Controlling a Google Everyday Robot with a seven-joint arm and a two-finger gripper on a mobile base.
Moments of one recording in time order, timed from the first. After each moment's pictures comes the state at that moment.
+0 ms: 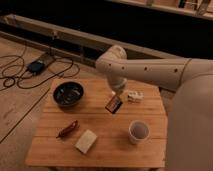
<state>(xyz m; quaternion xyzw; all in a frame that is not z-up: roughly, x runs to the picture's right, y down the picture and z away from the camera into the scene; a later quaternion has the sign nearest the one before) 0.093 0.046 0.744 -0.33 0.03 -0.27 0.91</state>
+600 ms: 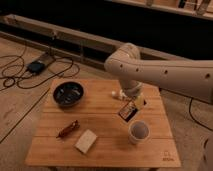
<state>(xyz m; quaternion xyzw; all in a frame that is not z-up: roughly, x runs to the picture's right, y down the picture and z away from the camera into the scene) 0.158 0.078 0.664 -0.37 0.10 -0.22 0.90</state>
